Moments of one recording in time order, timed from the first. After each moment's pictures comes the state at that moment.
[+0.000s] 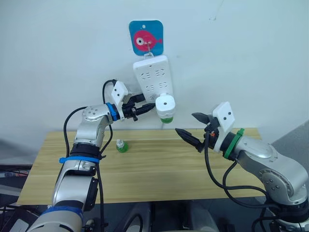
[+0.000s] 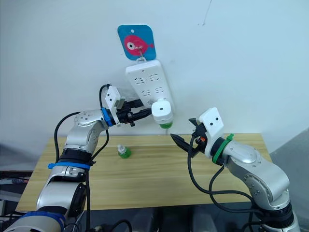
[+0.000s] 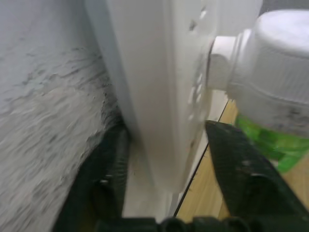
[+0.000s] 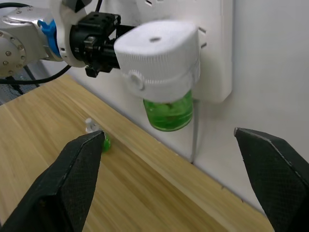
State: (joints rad) left arm -0.76 0.44 0.00 0.52 -0.29 0.07 -1.08; right arm -0.29 -0.49 0.03 -0.72 0.64 0.95 0.29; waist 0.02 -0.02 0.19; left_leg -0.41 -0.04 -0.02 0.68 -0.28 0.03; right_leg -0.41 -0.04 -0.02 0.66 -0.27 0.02
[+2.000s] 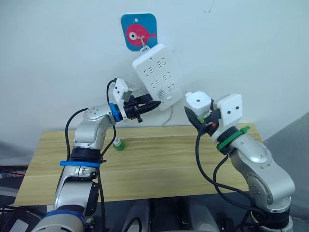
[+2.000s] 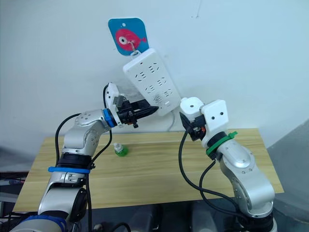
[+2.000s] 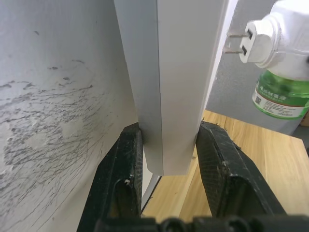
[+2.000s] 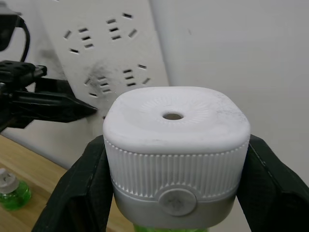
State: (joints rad) left arm -0.68 0.44 0.03 0.29 -0.38 0.29 -1.02; right arm -0.28 -0.27 0.02 -0.80 0.27 0.88 0.20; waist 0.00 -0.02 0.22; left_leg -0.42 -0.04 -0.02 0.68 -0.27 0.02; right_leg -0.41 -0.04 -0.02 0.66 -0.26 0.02
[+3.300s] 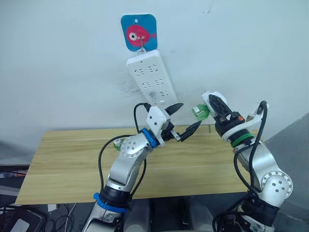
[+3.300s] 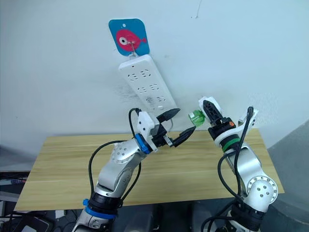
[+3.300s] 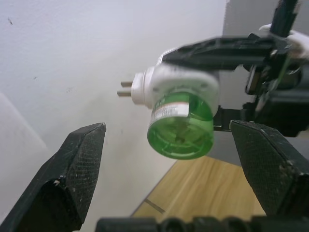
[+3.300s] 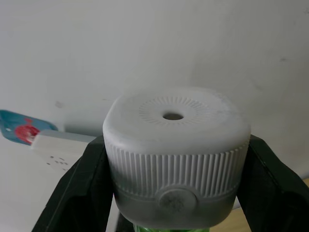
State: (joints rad) left arm -0.35 0.08 -0.23 -0.18 -0.22 0.18 -0.58; right arm -0.28 0.04 -0.43 -0.53 1.51 0.83 -0.42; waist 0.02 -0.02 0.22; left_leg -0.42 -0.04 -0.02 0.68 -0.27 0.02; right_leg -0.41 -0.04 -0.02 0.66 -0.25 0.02
